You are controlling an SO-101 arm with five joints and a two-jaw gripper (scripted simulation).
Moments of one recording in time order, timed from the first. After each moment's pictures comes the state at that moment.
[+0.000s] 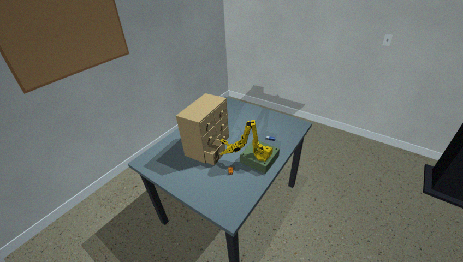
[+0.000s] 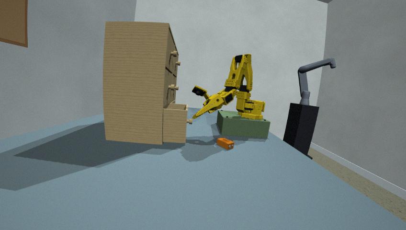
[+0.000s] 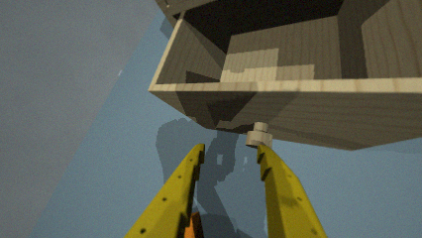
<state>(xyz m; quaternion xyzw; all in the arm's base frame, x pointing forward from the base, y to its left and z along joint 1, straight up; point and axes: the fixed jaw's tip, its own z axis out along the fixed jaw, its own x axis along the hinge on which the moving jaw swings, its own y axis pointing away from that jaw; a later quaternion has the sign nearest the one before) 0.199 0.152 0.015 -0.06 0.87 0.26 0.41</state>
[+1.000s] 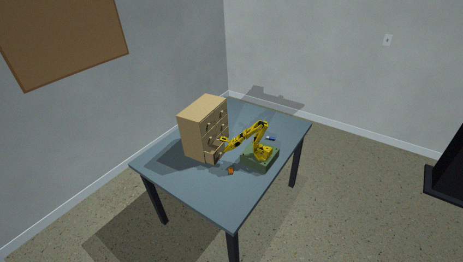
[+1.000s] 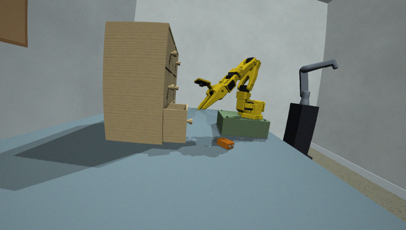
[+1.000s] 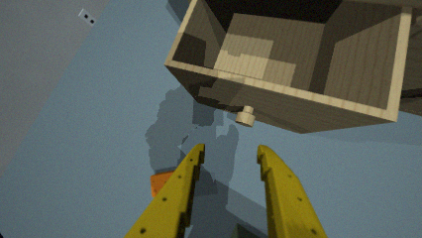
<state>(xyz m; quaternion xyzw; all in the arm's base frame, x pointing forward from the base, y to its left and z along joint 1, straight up) 0.181 0.140 0.037 -0.17 0.91 0.17 0.35</state>
